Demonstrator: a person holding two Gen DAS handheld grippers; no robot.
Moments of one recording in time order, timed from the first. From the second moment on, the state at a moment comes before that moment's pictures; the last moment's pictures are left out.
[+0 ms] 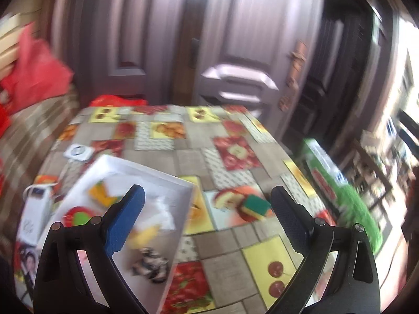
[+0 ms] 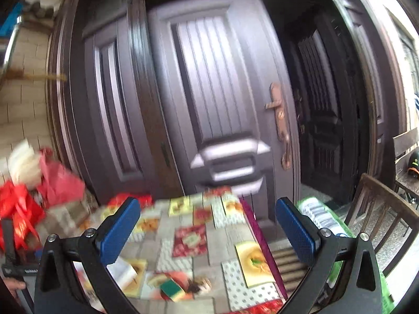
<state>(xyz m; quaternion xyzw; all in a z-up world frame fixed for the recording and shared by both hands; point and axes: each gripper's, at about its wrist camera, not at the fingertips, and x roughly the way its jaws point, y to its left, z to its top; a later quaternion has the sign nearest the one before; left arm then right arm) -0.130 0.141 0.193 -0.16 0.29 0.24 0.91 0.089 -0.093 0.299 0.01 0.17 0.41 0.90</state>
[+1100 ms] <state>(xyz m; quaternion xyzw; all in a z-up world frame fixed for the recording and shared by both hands) 0.028 0.117 0.029 -0.17 0.51 0.14 0.83 0.153 0.033 0.061 -0.26 0.38 0.49 0.74</state>
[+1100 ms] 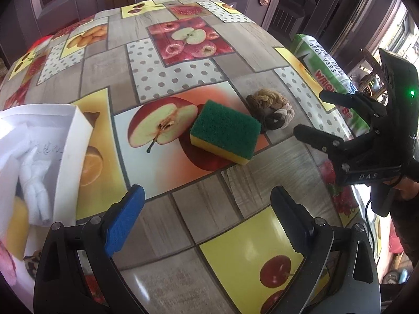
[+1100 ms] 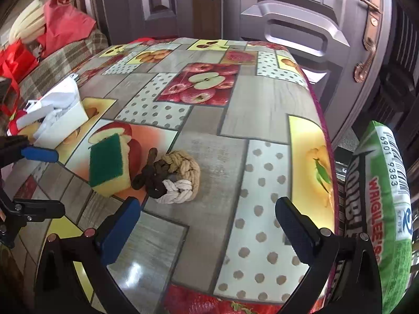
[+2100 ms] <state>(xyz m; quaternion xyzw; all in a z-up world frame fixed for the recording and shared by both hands) 0.087 0.121 0.010 -0.12 0.49 0.11 0.85 0.174 0.034 0.059 -0.21 0.39 0.50 0.74</state>
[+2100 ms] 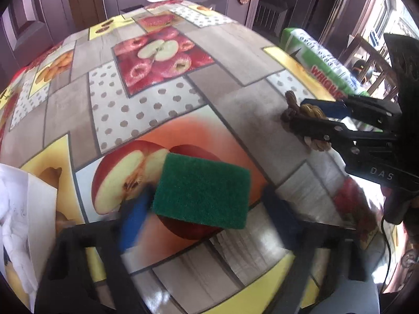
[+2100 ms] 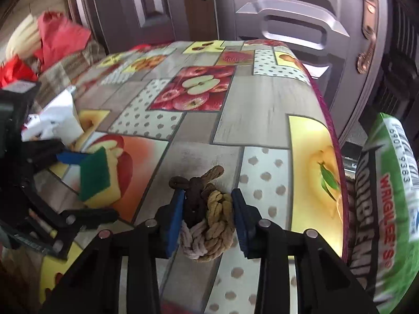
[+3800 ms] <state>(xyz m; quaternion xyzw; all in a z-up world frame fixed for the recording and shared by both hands) -0.112 0.101 0.212 -0.14 0.24 0.23 0.93 0.069 -0.037 0.247 -0.05 0.24 0.54 0.80</state>
